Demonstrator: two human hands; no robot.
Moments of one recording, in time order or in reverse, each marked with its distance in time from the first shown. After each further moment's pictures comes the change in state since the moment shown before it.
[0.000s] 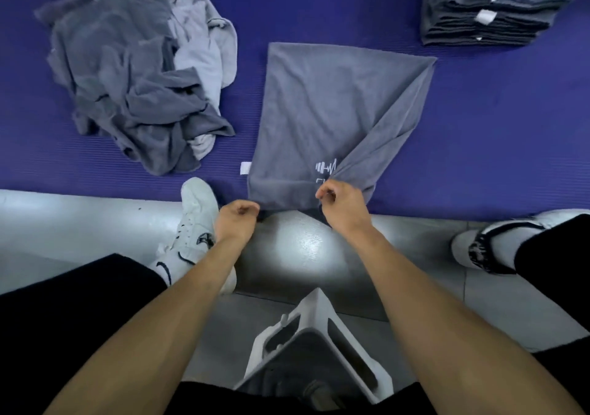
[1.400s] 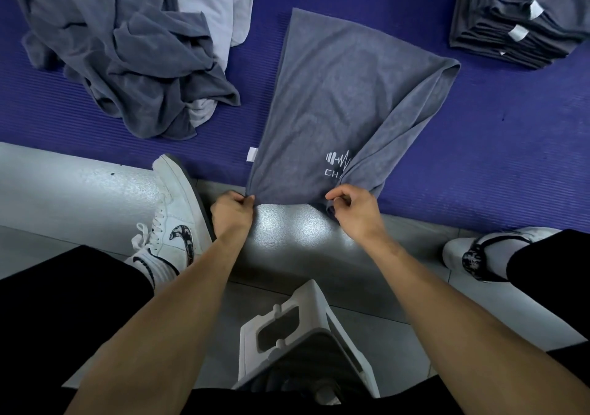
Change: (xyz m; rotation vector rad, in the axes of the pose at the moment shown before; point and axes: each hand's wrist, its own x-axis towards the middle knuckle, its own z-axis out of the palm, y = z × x) left_hand 0.031 -0.044 0.013 0.007 0.114 -0.078; right_hand -0.009 -0.007 0.010 -0.012 -0.061 0.185
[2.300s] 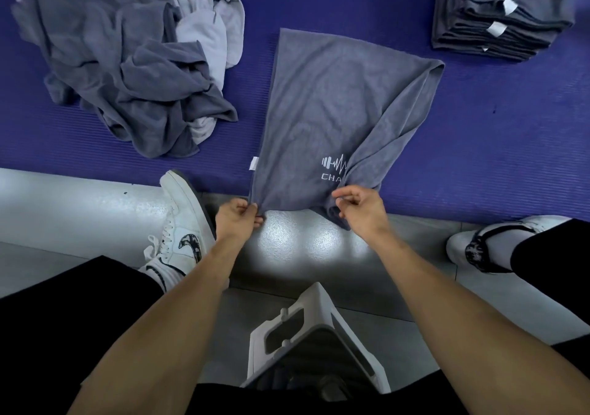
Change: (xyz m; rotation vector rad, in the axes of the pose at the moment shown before) left_hand -0.018 0.015 -0.019 -0.161 -0.201 -0.009; right_hand -0.002 0.015 -0.012 0.210 0.039 0.043
